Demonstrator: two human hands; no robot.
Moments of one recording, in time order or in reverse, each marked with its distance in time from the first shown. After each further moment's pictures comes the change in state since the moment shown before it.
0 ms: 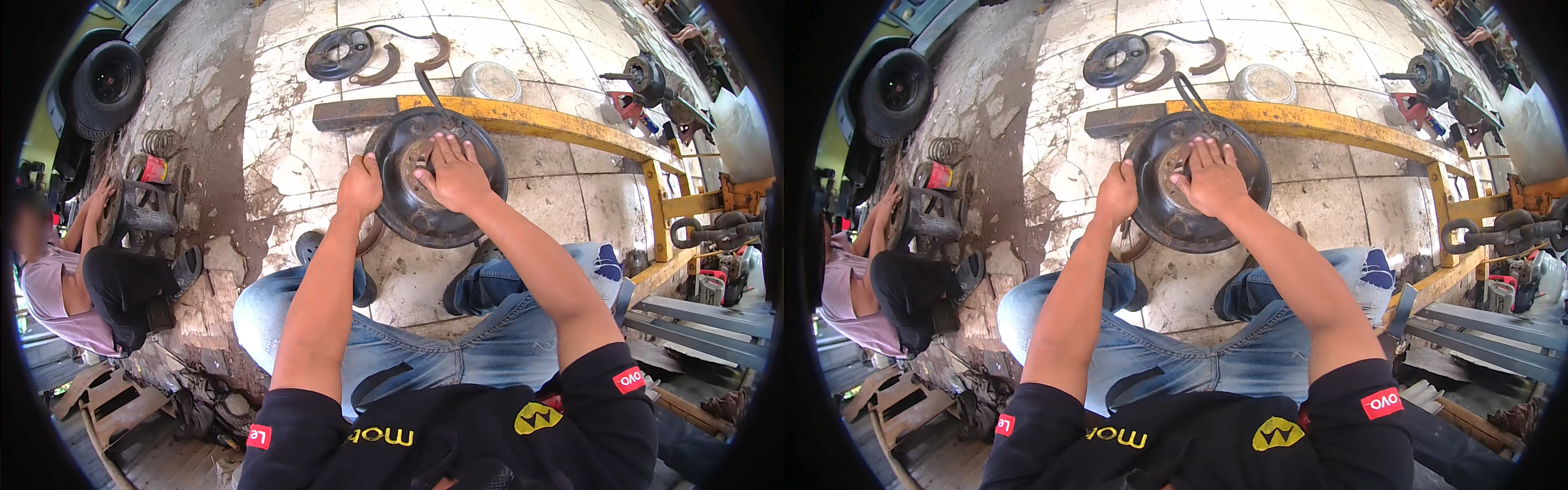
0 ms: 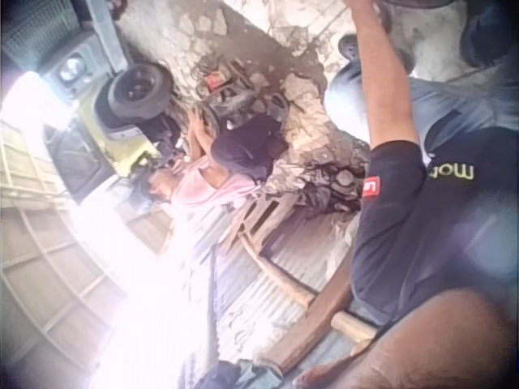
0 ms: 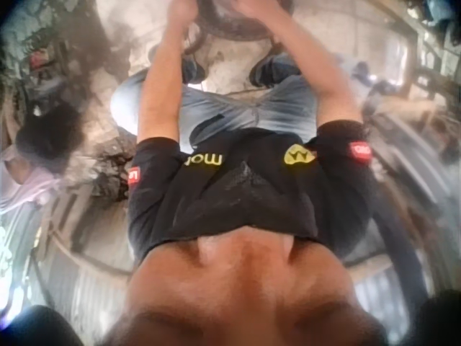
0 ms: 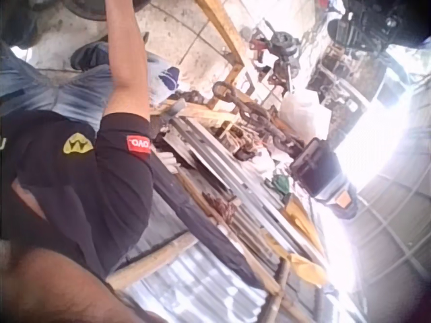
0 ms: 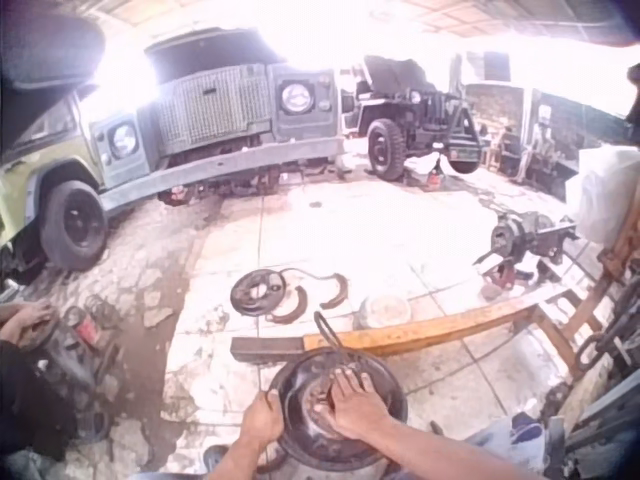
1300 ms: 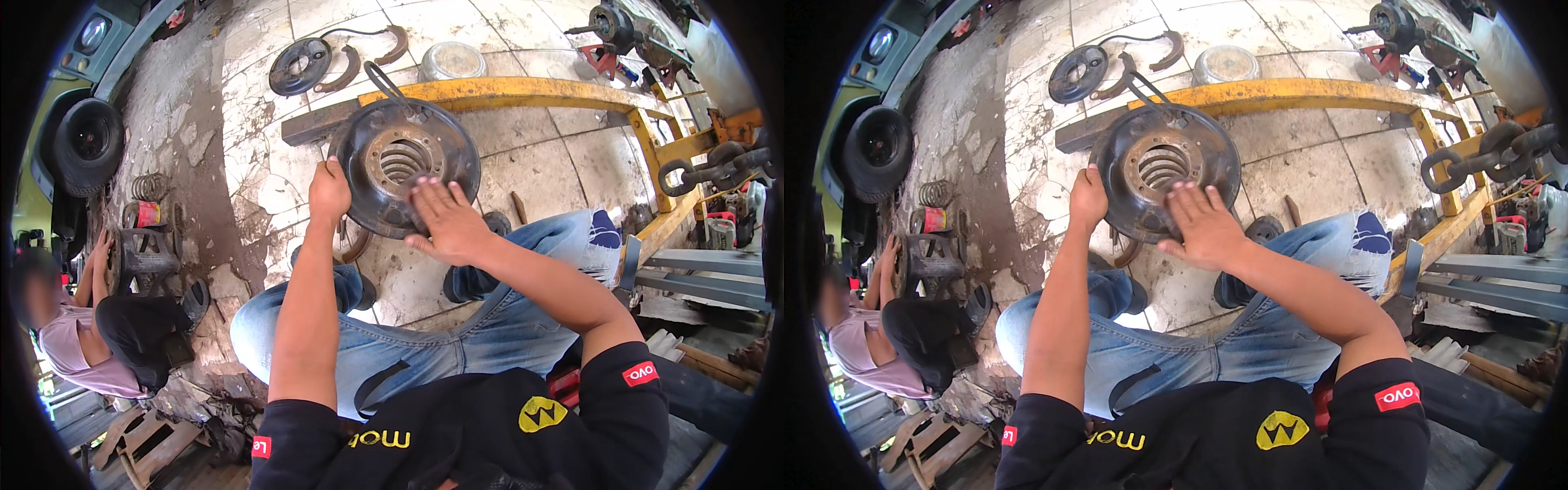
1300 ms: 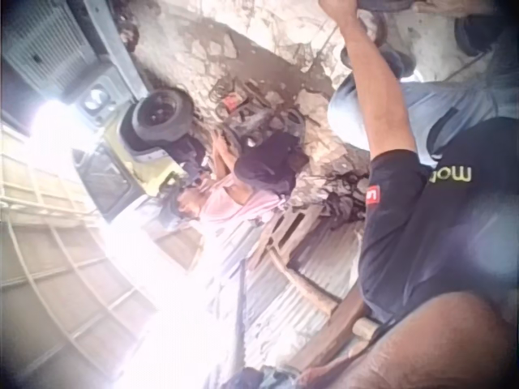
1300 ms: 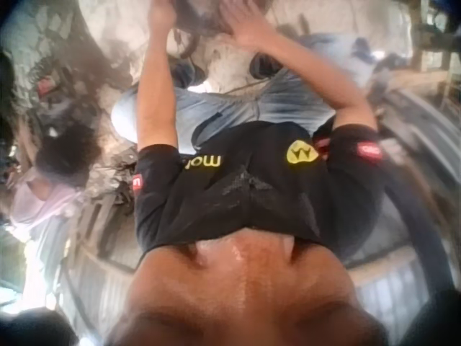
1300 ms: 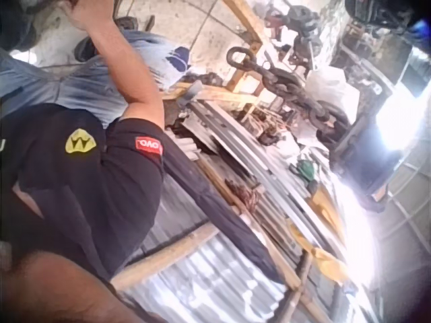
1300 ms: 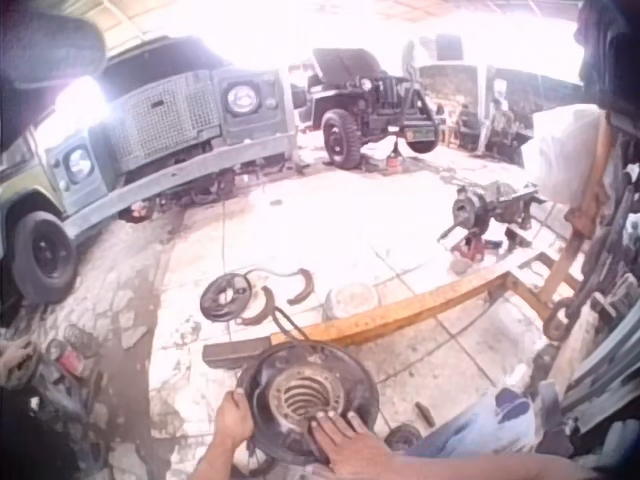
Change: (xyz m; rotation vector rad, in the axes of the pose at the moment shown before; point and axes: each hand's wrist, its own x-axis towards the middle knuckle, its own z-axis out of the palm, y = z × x) left_hand 0.002 0.003 0.004 0.032 0.075 0.038; right_hand -0.098 -0.003 0.010 0.041 -0.007 0.055
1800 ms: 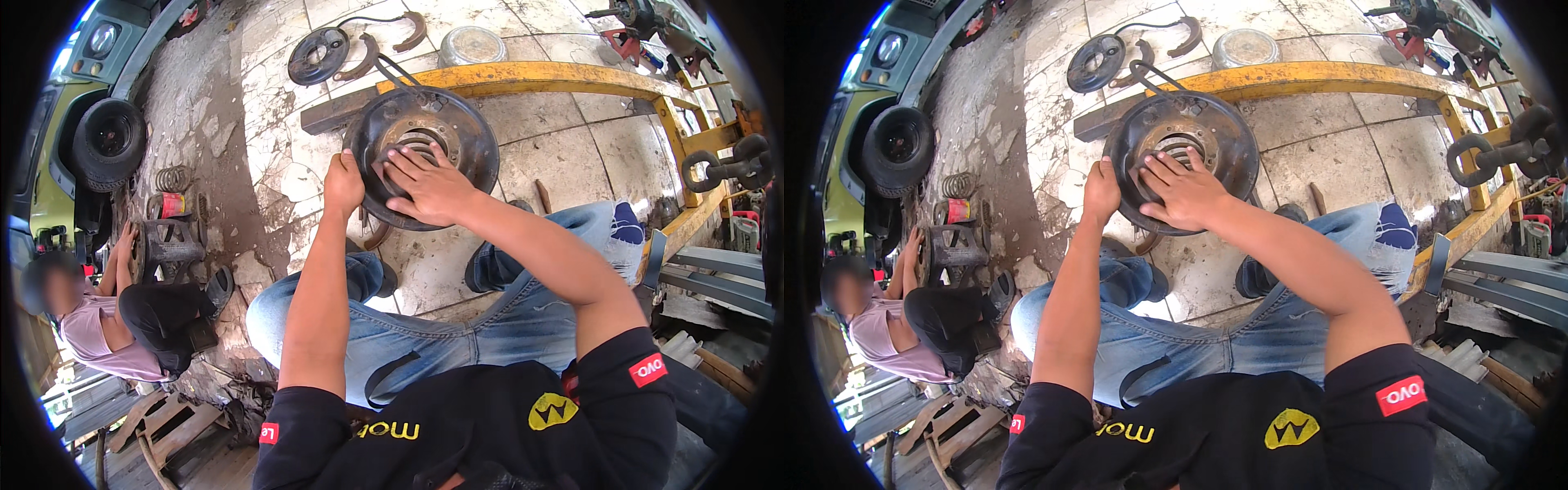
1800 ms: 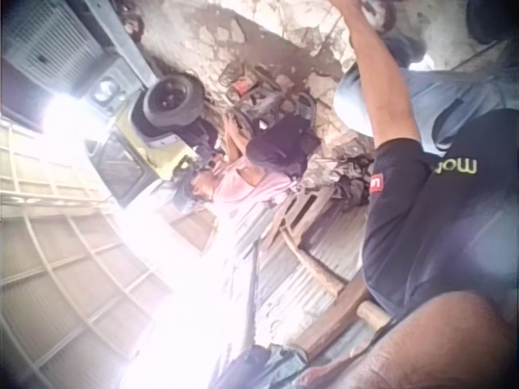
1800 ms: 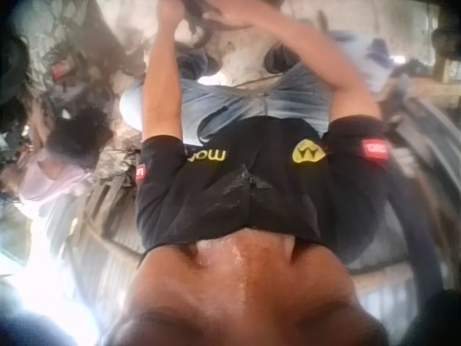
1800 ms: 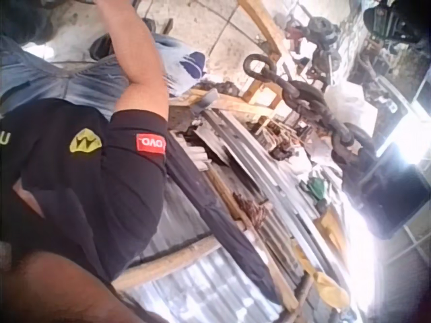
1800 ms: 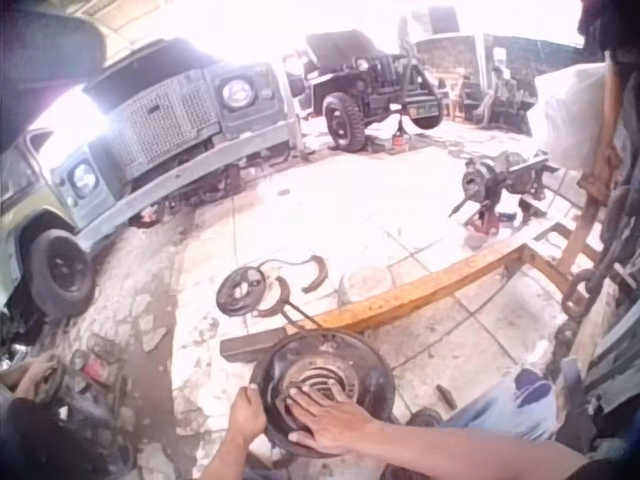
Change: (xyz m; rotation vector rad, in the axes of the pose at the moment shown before) left_hand 0.002 -0.010 0.000 -0.043 -0.008 0.028; right_hand 0.058 -0.018 -0.001 0.138 0.021 -0.256
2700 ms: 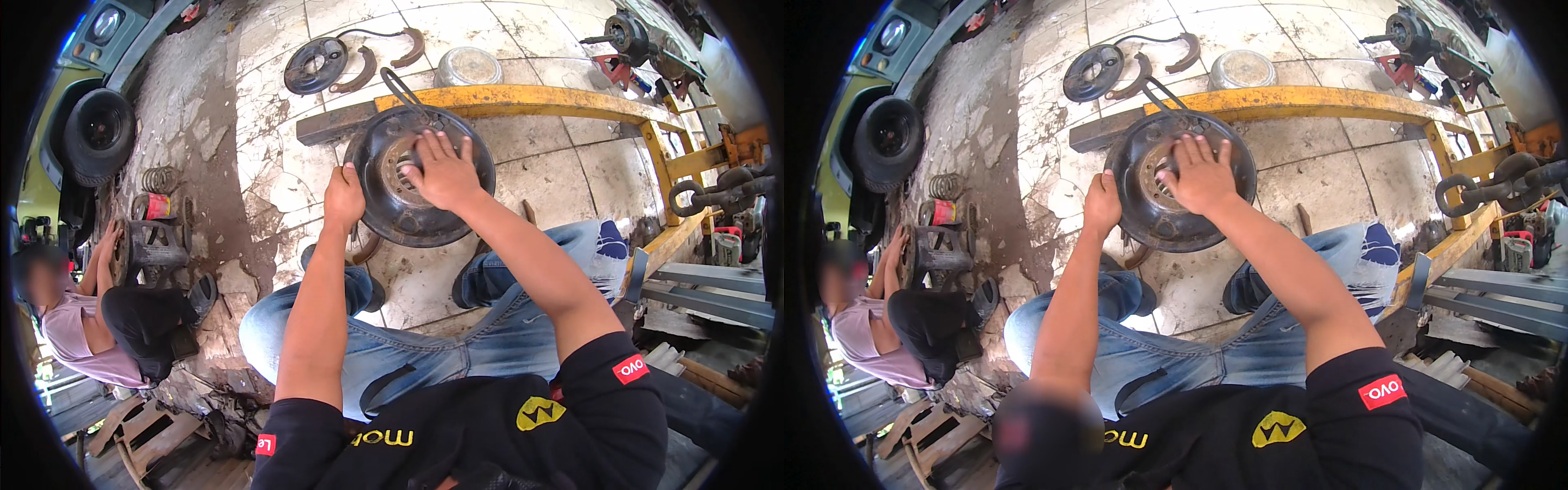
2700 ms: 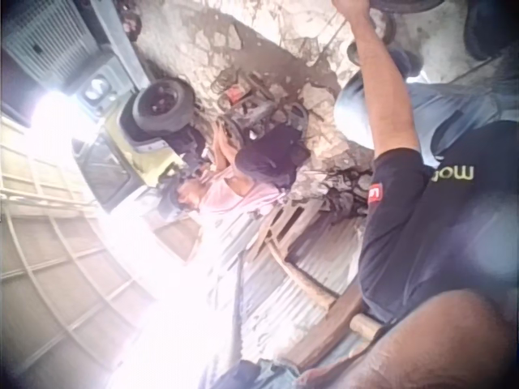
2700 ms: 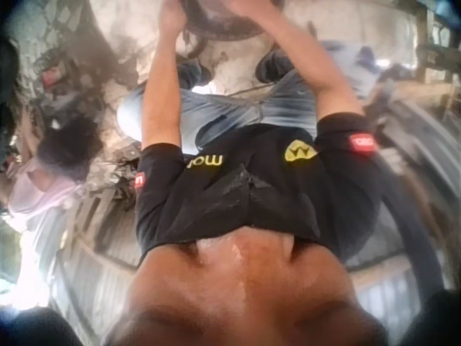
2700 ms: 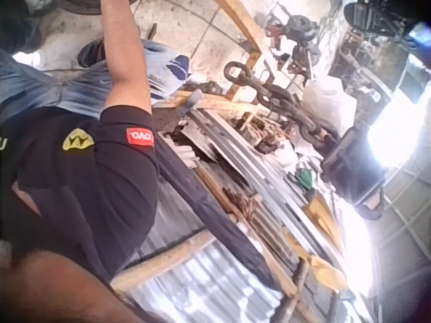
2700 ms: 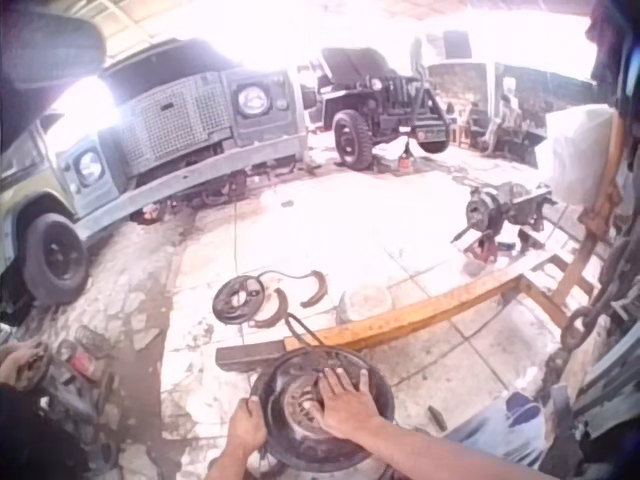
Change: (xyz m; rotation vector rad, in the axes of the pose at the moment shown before) left_hand -0.003 0.009 -0.003 -0.022 -0.043 -0.077; right_hand 0.026 0.027 -0.016 -0.049 0.031 0.442
